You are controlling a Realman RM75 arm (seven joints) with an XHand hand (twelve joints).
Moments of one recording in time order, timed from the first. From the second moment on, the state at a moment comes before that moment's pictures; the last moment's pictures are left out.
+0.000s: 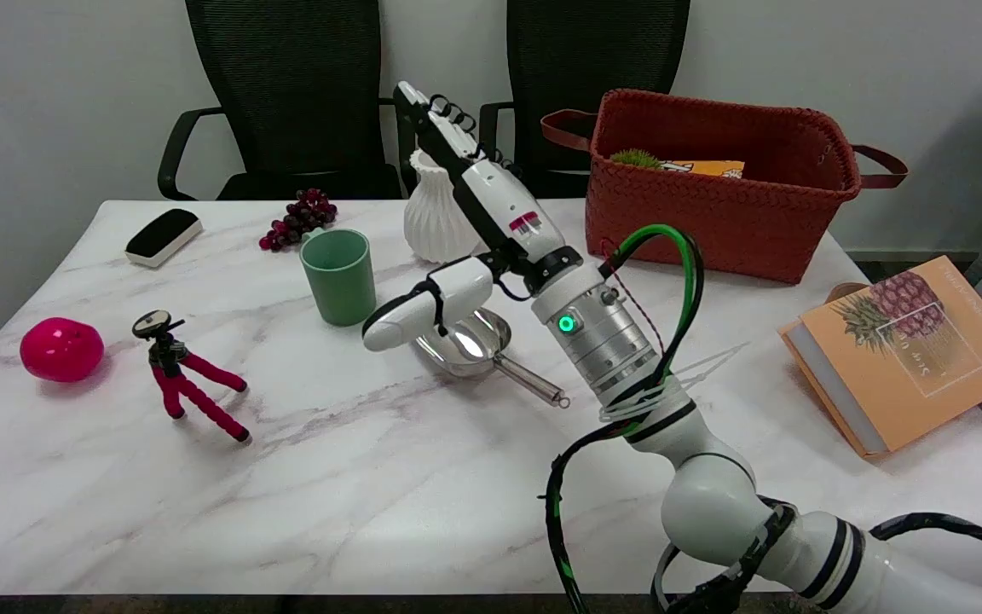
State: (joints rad) arm 0.13 -1.18 -2.15 1.71 0.92 0.52 0.16
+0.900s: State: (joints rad) arm 0.20 -1.32 -2.20 1.54 0.91 0.43 0.33
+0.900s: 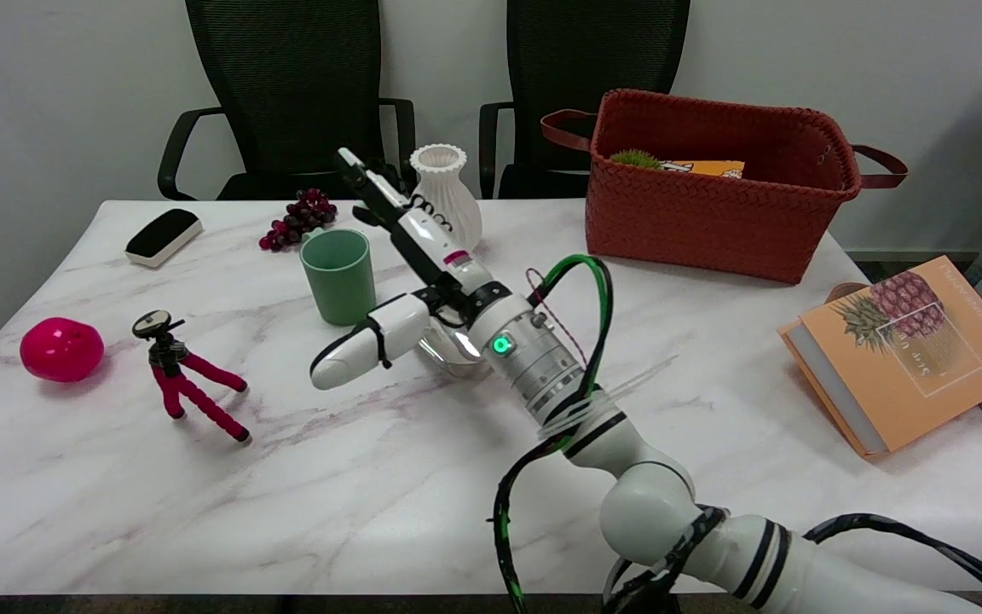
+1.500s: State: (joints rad) arm 0.30 -1.47 -2.25 1.32 0.88 0.42 0.35
